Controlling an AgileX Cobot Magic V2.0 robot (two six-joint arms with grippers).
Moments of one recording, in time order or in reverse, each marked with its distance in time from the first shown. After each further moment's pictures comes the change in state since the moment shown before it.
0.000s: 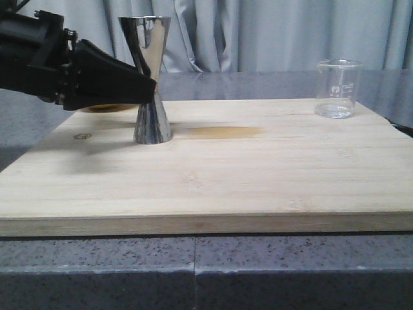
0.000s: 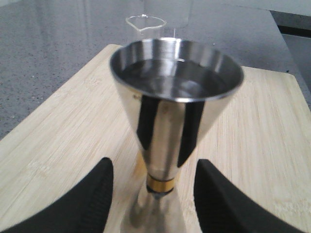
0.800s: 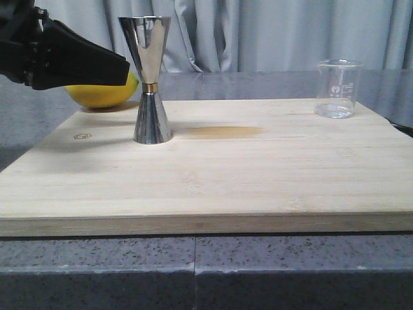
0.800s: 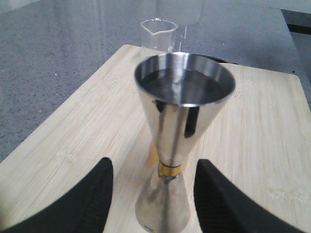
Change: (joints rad) left arm 0.069 -0.088 0.000 0.081 0.002 -0.095; right arm 0.000 0.000 0.000 0.000 0.000 0.001
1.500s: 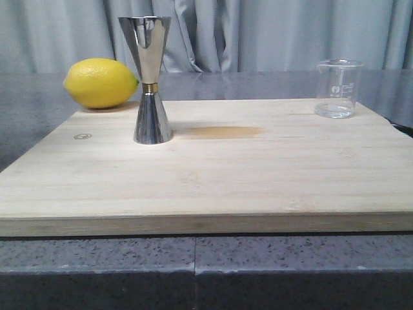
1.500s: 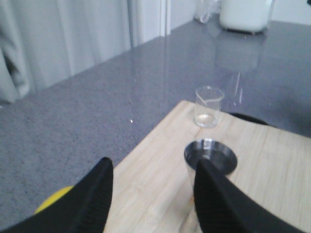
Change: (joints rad) left arm 0.220 -0.321 -0.002 -0.002 0.015 -0.266; right arm 0.000 0.000 0.000 0.028 0.002 0.000
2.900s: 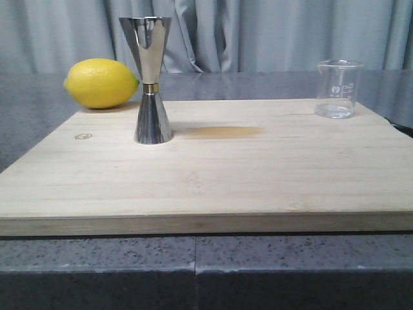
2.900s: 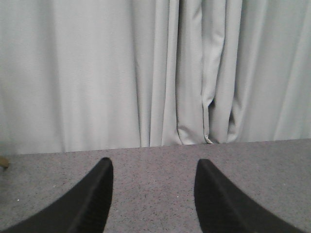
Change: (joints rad) left arm -0.060 -0.457 0.126 -0.150 -0.866 -0.219; right arm -0.357 -0.059 -0.252 0.229 0.487 -0.312
